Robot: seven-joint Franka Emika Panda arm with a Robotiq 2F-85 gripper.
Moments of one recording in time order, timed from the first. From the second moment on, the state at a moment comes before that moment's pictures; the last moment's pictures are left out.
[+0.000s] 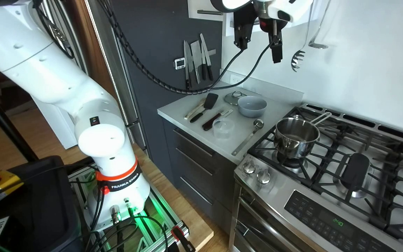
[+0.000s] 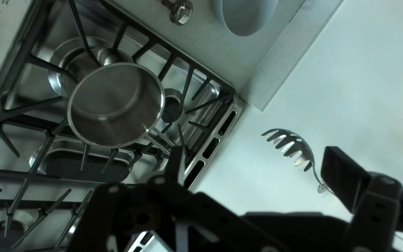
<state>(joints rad) -0.21 -0.40 -0.22 -2.25 0.44 2.36 0.18</state>
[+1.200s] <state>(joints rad) -0.21 -0.51 -0.20 -2.43 0.35 2.36 0.09</state>
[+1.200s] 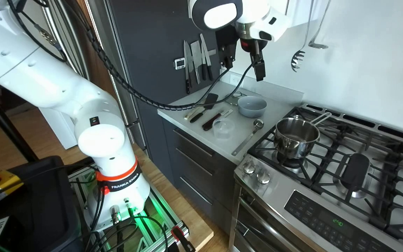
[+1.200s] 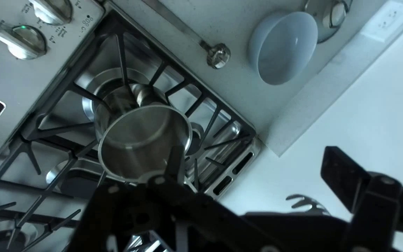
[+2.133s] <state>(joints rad) -0.12 -0.52 -0.10 -2.76 0.20 2.53 0.04</state>
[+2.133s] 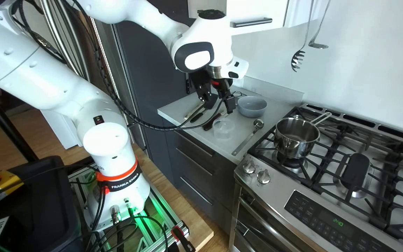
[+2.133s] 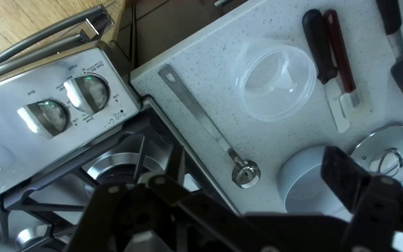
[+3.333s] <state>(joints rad) 0.03 -0.30 -0.08 -2.72 0.34 2.55 0.05</state>
